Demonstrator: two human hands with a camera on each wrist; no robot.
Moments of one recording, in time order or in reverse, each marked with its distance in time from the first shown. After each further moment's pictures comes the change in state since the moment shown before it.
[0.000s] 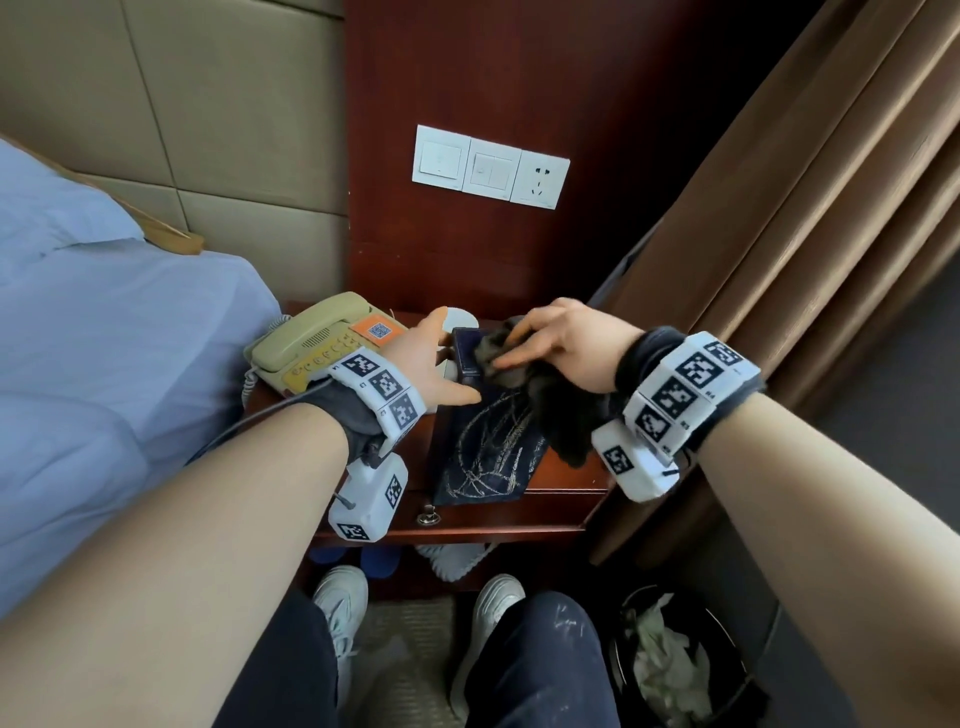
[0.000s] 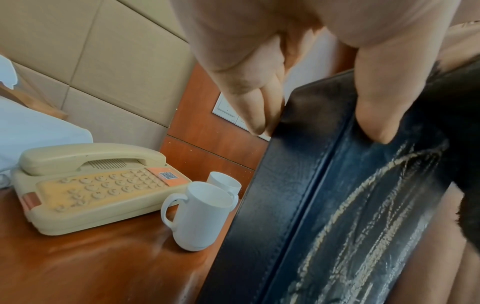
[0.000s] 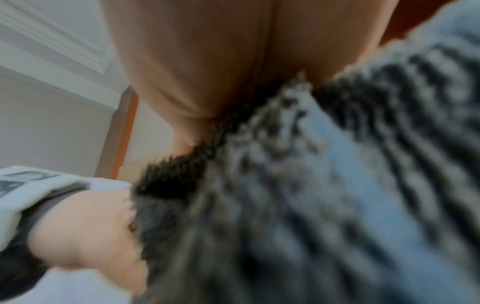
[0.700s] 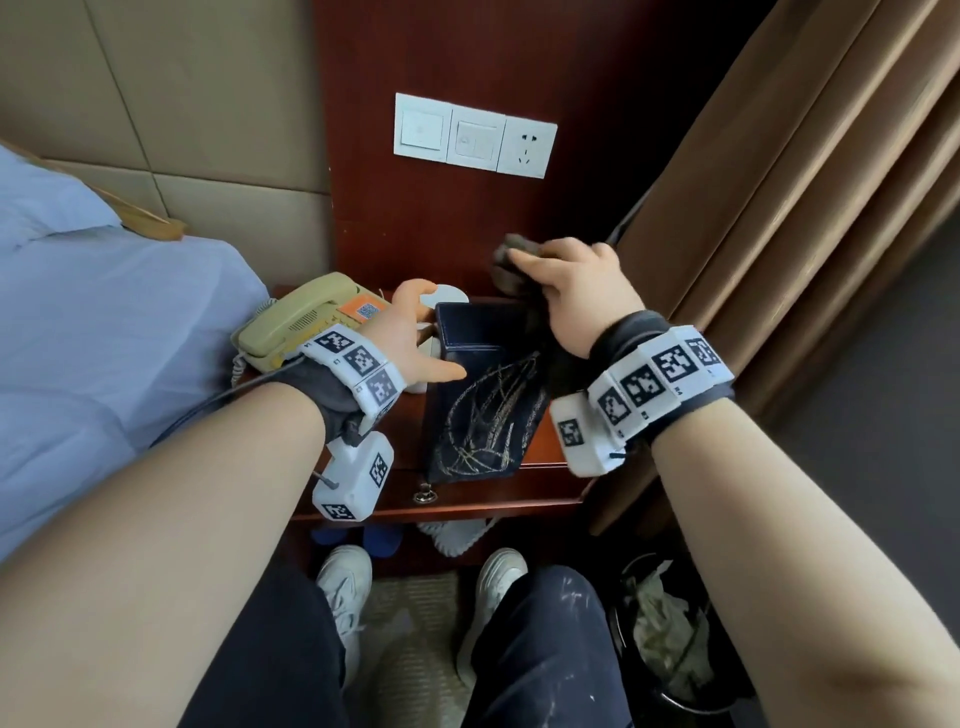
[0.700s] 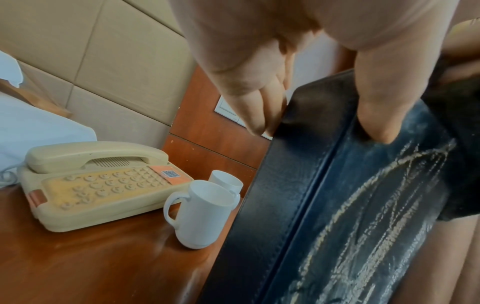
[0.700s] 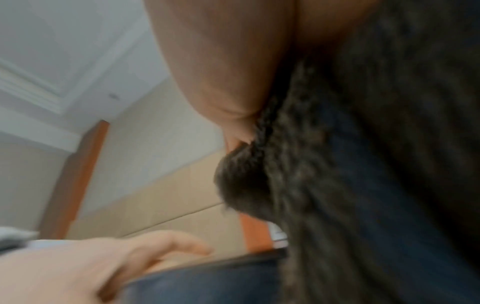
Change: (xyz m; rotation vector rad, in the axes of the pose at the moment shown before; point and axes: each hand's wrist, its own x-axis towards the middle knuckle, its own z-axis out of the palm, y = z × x) left_hand 0.004 -0.006 0.004 -0.143 0.032 0.007; right_hand -0.006 -0.002 0.008 -0.050 0.352 0.336
